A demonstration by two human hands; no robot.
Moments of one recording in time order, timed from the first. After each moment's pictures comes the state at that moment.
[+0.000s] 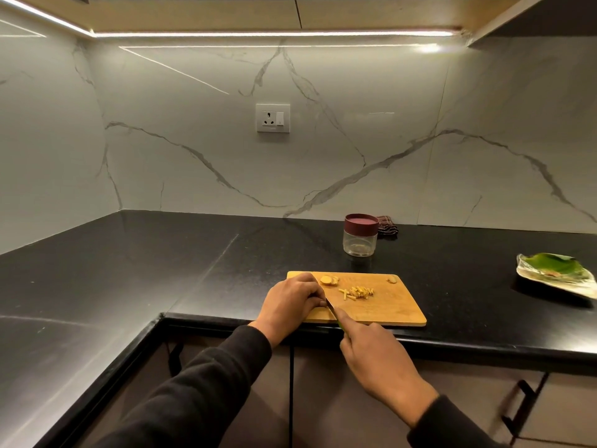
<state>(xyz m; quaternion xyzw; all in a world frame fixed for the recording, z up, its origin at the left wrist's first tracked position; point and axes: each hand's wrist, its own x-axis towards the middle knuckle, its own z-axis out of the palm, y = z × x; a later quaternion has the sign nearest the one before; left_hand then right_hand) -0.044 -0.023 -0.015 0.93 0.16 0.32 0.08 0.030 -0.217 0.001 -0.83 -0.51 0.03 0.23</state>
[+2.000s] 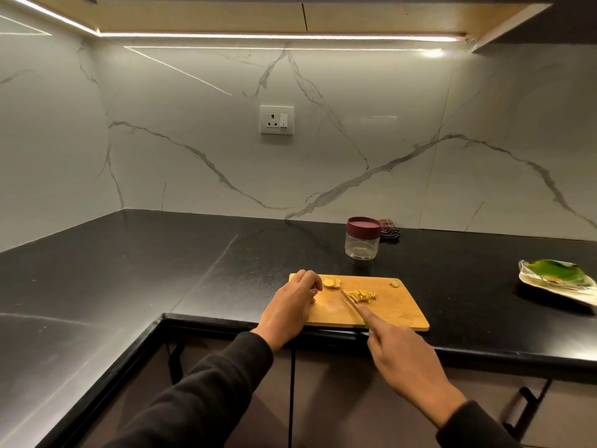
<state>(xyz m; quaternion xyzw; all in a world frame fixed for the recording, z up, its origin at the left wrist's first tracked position) -0.040 -0.014 -0.028 0.91 0.17 0.34 0.14 0.058 -0.233 0.004 -0.85 -0.48 0.01 0.23</state>
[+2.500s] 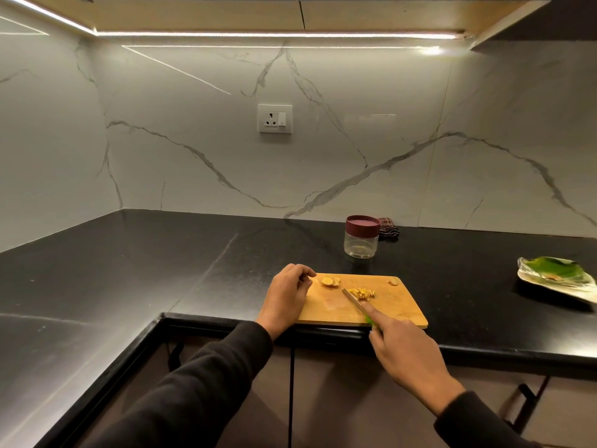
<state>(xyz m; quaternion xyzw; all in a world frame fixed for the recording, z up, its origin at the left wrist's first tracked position) -0.033 -0.001 -0.025 0.86 0.22 0.41 0.21 0.068 -0.229 0.002 -0.86 -0.47 -0.02 0.21</state>
